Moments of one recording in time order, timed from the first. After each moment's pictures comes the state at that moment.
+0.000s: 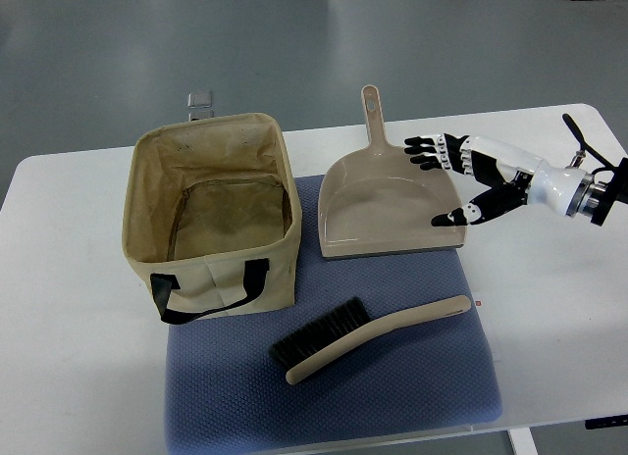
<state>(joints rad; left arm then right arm) 0.00 0.00 -0.15 -0.16 -0.06 -0.02 0.10 0.59 -0.72 0.65 1.31 -1.01 0.36 0.42</state>
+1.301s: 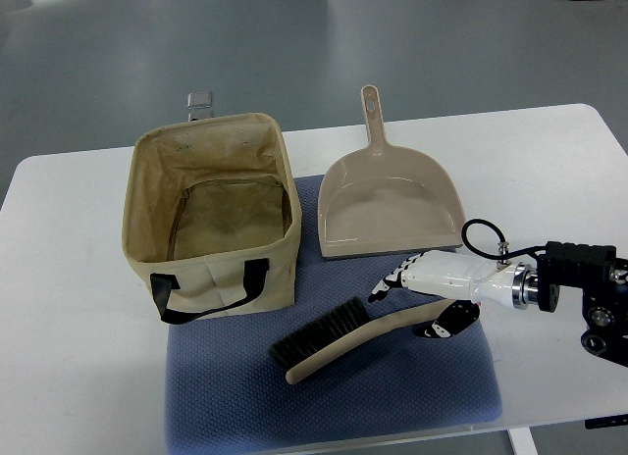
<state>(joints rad) 0.00 0.00 -0.15 -0.16 -0.06 -0.02 0.10 0.62 -0.71 0.33 1.54 -1.74 0.06 0.24</state>
